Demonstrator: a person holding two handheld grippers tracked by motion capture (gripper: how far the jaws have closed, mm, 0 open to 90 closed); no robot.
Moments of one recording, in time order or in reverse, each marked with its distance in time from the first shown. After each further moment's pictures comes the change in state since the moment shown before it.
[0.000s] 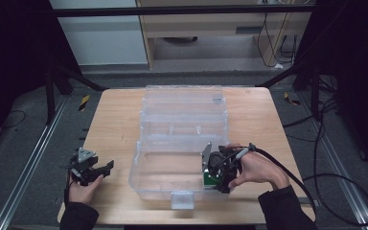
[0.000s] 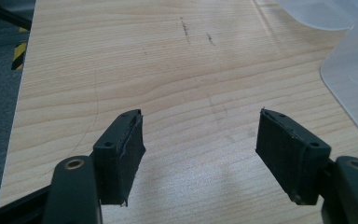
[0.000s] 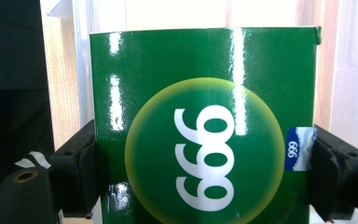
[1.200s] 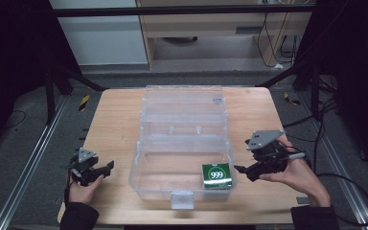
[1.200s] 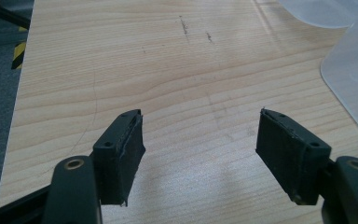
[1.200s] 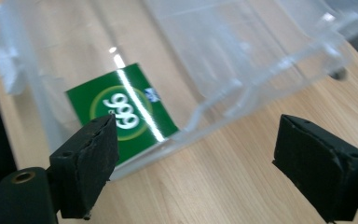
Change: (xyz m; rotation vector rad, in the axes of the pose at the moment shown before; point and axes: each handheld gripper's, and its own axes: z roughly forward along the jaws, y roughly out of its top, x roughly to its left) left arm -0.001 0.000 0.000 0.006 0.001 0.004; right arm 0.009 -0.105 -0.059 -0.466 -0.312 0.450
